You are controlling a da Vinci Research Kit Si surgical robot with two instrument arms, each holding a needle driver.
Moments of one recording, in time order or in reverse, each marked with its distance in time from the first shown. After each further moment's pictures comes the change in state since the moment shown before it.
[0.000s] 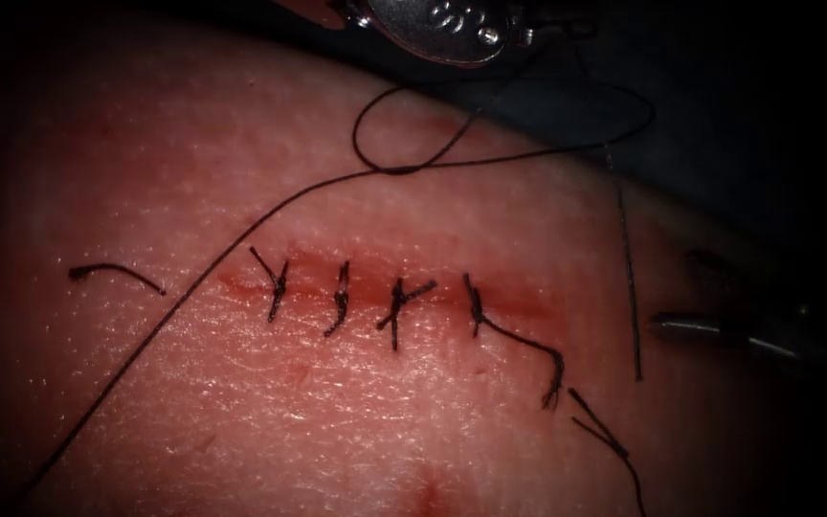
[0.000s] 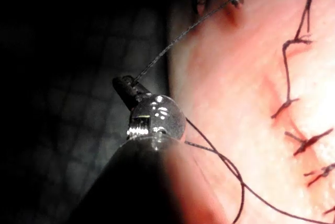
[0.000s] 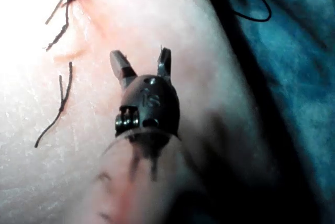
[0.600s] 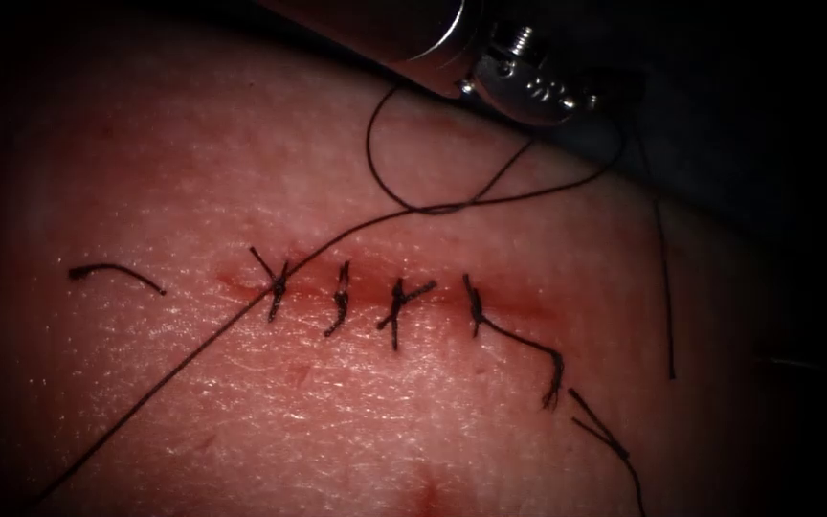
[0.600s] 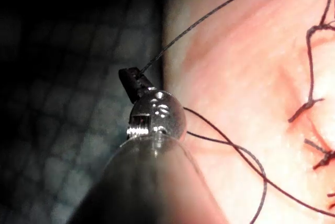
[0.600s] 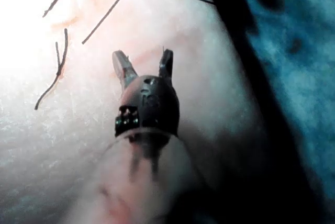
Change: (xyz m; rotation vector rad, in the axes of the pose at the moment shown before) right arm 0.000 0.001 -0.006 -0.057 -0.002 0.022; left arm -0.007 0.009 0.010 -0.208 0.134 -0.237
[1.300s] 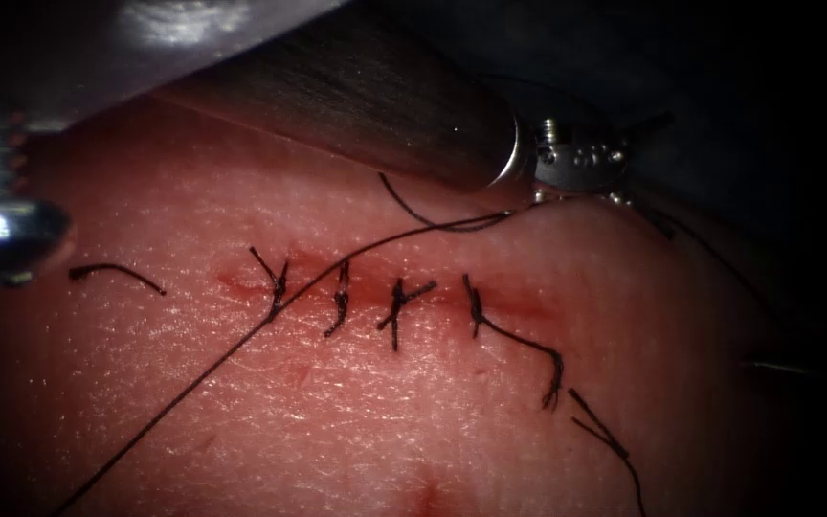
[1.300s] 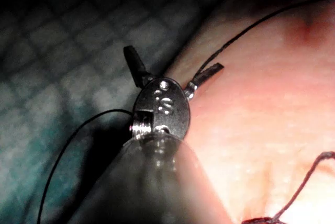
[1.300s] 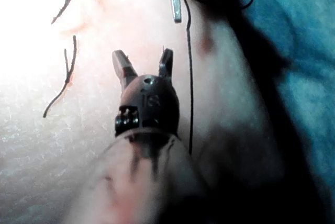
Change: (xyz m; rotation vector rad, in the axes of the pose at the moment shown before) right arm 0.000 -0.002 0.001 0.012 0.011 0.003; left arm -0.001 0.005 0.006 -0.198 0.080 -0.458
